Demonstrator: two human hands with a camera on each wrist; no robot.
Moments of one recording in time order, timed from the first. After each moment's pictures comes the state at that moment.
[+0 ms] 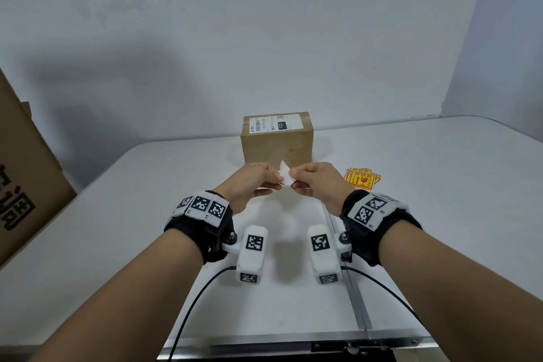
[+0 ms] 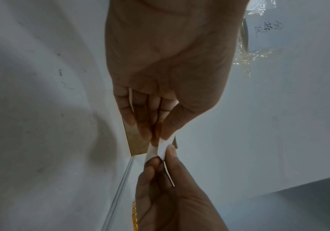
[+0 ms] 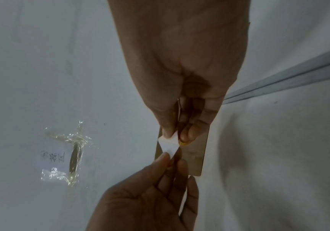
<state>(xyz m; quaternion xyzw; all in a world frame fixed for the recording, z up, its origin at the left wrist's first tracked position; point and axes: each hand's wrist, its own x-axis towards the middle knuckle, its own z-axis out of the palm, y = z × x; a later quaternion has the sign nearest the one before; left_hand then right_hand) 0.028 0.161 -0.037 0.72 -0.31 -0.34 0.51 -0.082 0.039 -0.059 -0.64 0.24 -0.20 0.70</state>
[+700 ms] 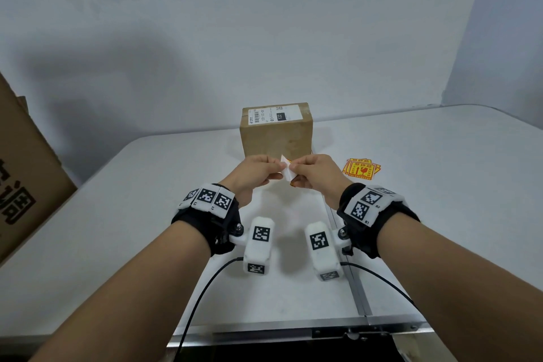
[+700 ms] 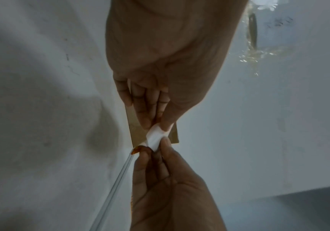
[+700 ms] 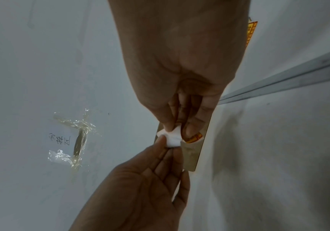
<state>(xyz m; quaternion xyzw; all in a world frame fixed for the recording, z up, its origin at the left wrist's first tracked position) 0.022 0.154 -0.044 0.74 -0.29 -0.31 0.52 -0.083 0.044 -0.060 -0.66 0.27 -0.21 0.67</state>
